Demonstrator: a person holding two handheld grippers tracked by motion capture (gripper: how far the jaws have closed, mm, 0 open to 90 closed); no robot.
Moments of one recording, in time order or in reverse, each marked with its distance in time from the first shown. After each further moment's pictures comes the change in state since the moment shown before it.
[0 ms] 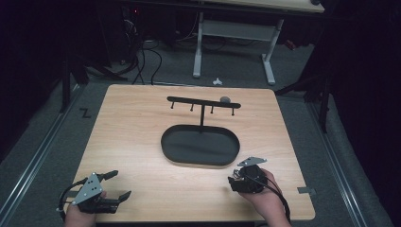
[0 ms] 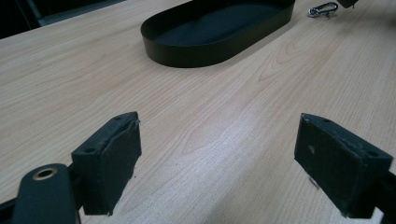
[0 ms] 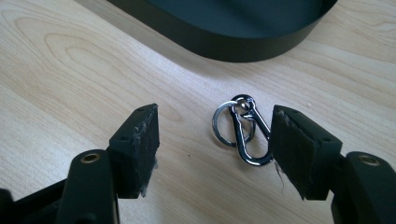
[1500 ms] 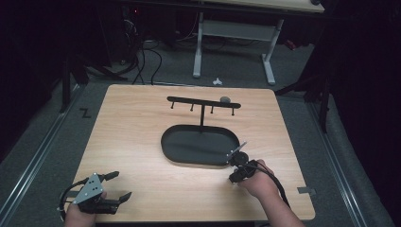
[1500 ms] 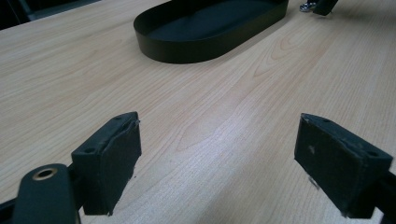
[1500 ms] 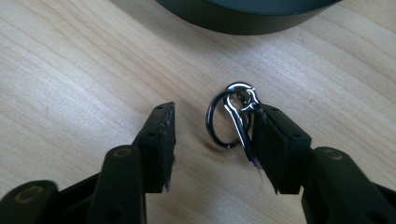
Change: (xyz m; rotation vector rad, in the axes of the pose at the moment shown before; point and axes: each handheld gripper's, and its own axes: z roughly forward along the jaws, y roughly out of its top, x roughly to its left) left arm 0.000 -0.001 0.001 0.017 -0.026 -0.001; right arm -0.006 0.041 0.033 0.364 -0.035 -0.079
